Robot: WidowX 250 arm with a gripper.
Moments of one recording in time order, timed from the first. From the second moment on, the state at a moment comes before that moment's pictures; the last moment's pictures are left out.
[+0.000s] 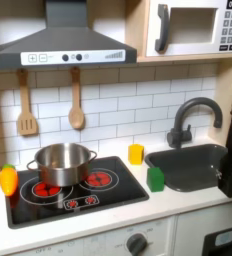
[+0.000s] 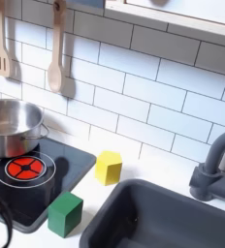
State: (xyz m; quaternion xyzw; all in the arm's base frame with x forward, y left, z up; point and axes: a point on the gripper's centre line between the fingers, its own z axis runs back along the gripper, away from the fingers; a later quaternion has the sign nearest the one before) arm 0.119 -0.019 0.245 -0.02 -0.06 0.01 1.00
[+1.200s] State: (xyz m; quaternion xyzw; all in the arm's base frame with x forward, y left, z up) arm 0.158 0.024 0.245 -0.01 -0.09 0.07 0.99
